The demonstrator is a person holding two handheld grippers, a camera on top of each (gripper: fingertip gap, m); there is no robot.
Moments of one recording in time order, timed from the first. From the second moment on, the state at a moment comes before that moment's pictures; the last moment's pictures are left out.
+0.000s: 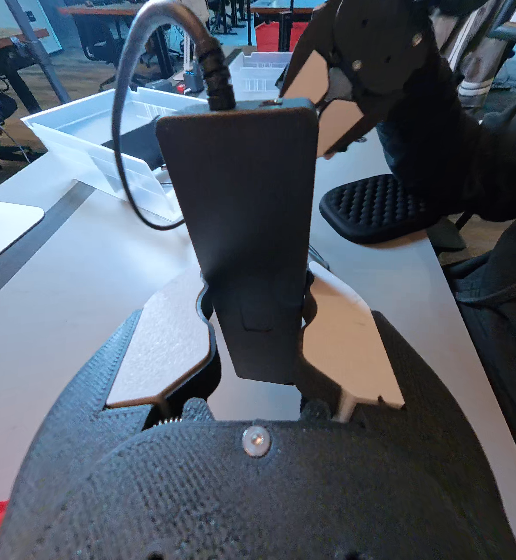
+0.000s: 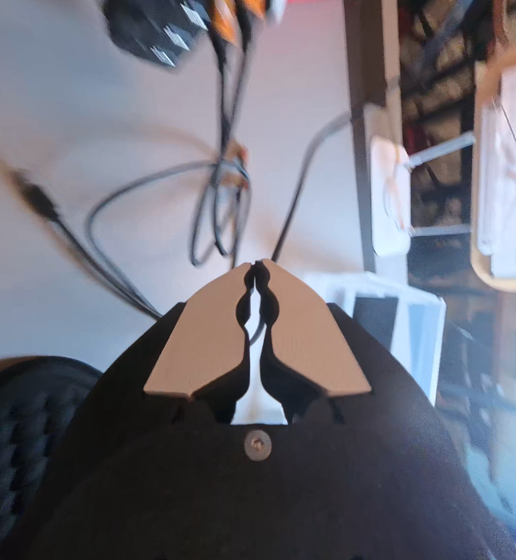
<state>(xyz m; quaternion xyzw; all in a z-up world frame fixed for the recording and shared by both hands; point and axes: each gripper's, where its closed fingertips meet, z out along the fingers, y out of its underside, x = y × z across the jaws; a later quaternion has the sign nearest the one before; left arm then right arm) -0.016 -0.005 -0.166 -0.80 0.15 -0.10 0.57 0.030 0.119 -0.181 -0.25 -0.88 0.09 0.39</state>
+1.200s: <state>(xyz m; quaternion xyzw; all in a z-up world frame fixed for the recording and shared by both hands) 0.022 0.010 -0.181 -0.79 0.26 0.03 0.56 0.006 -0.001 -0.182 -0.19 -0.86 0.34 0.34</state>
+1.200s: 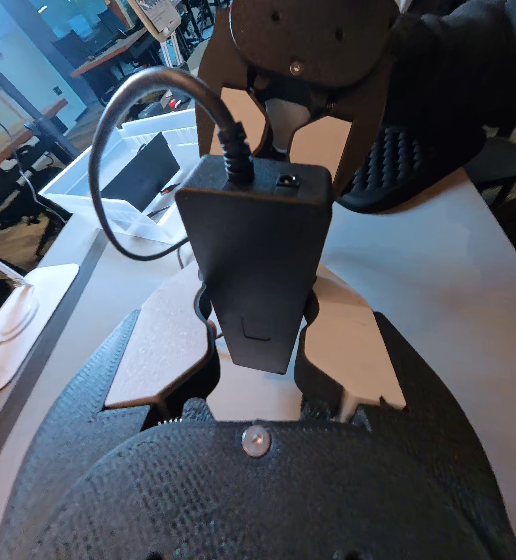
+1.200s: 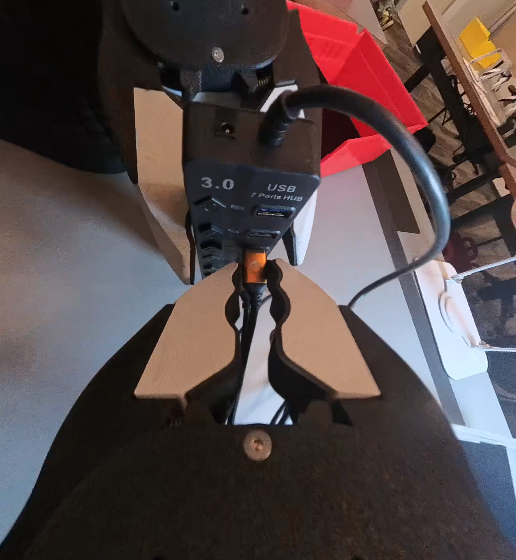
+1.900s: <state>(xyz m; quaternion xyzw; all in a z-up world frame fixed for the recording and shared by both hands) -0.083 -0.011 -0.165 -0.79 0.06 0.10 0.61 0.040 0.196 0.080 -0.26 -0.54 0.54 0.59</state>
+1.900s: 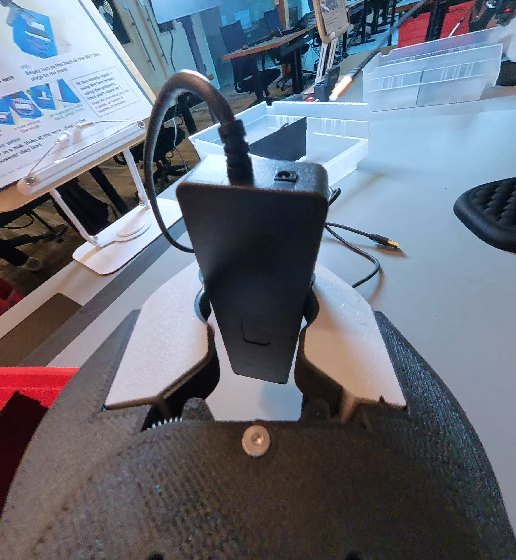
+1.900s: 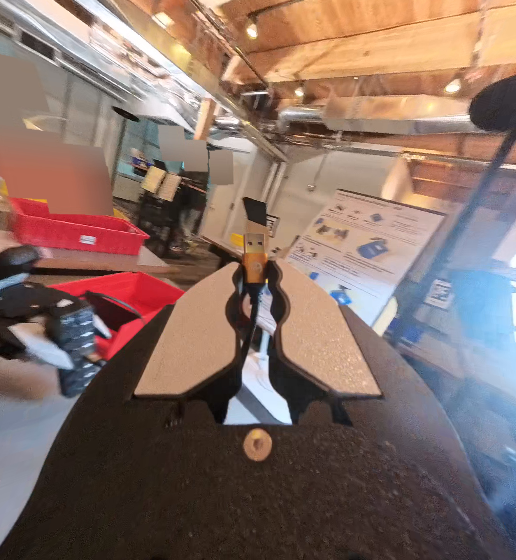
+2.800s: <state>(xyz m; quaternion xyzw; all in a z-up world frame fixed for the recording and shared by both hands) -0.031 0.003 -0.169 -0.75 0.12 -0.03 0.65 -0.023 0.067 -0.116 -0.22 -0.84 0.42 0.28</state>
